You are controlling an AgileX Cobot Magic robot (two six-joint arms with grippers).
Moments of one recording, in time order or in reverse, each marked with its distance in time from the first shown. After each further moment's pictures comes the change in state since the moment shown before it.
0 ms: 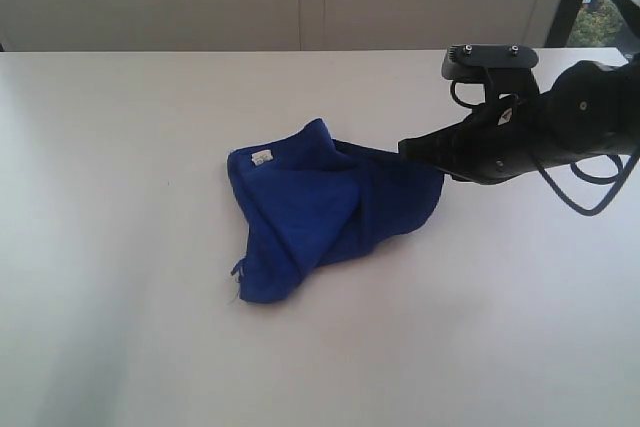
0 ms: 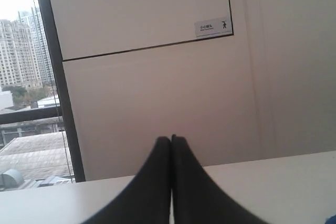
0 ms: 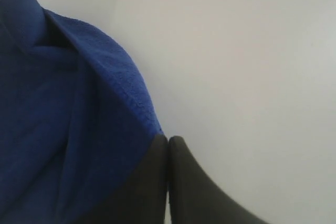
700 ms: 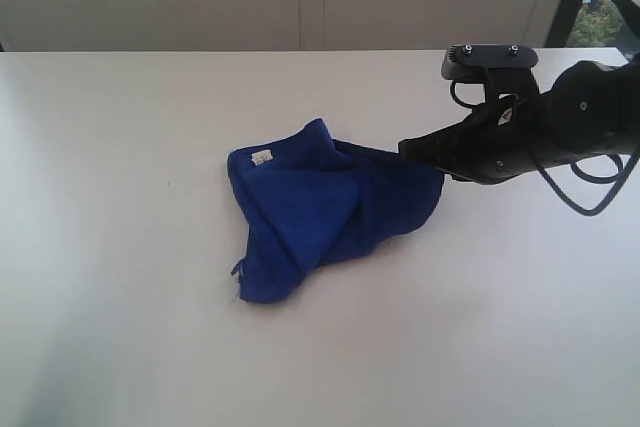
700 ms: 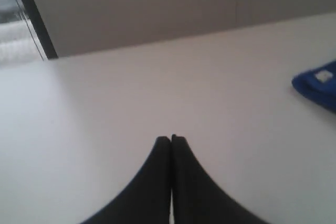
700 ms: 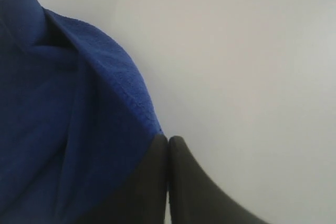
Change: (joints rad) left arm 0.000 0.000 0.000 -0.003 0.427 -0.004; right arm 0.000 0.000 0.000 -0.003 0.000 -0.002
